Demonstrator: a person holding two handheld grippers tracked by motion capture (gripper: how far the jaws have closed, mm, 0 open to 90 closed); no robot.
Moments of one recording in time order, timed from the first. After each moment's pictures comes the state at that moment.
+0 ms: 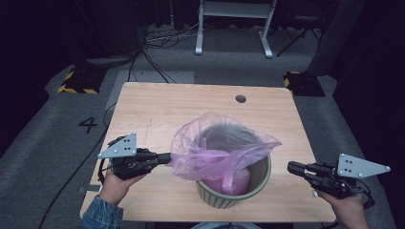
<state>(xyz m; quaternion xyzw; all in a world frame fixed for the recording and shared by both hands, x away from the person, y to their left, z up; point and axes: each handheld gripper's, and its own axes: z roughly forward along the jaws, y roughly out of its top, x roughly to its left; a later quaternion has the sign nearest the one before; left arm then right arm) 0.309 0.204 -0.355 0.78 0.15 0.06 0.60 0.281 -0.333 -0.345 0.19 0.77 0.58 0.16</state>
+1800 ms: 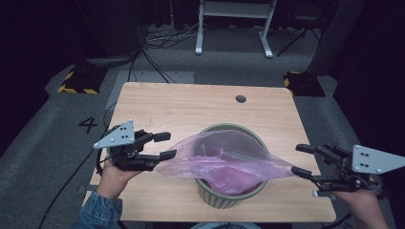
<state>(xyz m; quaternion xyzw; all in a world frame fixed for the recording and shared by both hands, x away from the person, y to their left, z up) 0.316 0.193 -0.320 0.78 0.18 0.09 0.60 0.282 -0.319 -0.295 0.10 0.78 0.59 0.17</state>
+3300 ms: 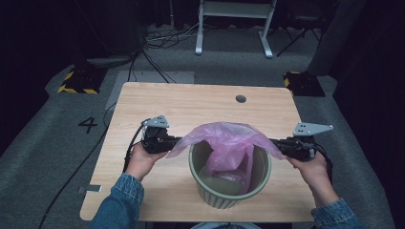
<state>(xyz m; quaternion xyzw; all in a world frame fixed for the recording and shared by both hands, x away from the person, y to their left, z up) 0.394 0.166 -0.396 0.82 0.29 0.01 0.49 0.382 -0.298 -0.381 0.28 0.82 0.48 0.11</state>
